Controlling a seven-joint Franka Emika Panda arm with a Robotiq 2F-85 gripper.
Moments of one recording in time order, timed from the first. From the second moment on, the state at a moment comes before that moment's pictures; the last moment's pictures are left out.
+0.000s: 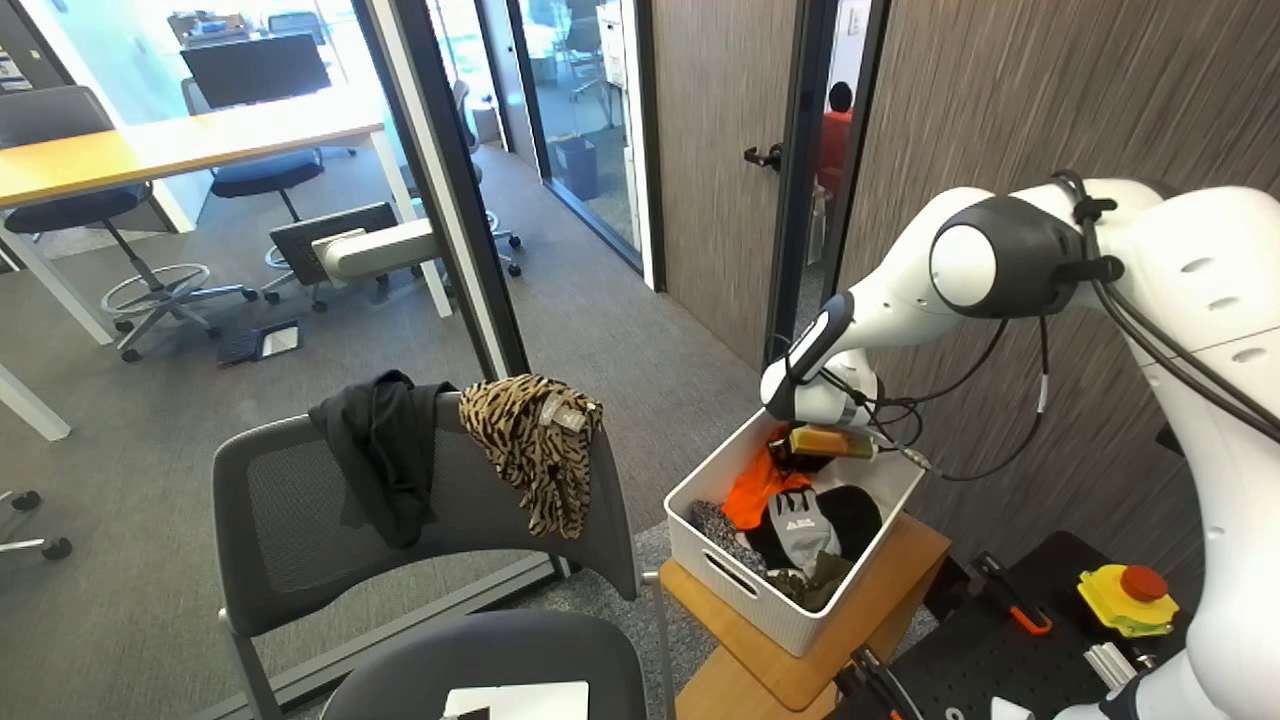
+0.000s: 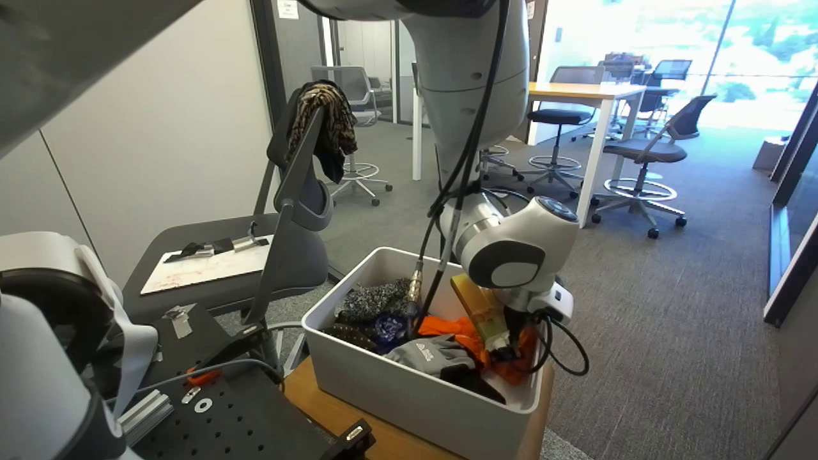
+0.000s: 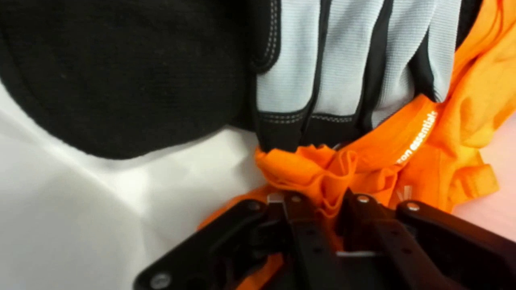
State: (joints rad) arm -0.22 0.96 0.06 -1.87 0.36 2.74 -0.04
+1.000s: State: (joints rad) arm -0.23 0.49 0.12 -2.13 0.35 2.53 -0.03
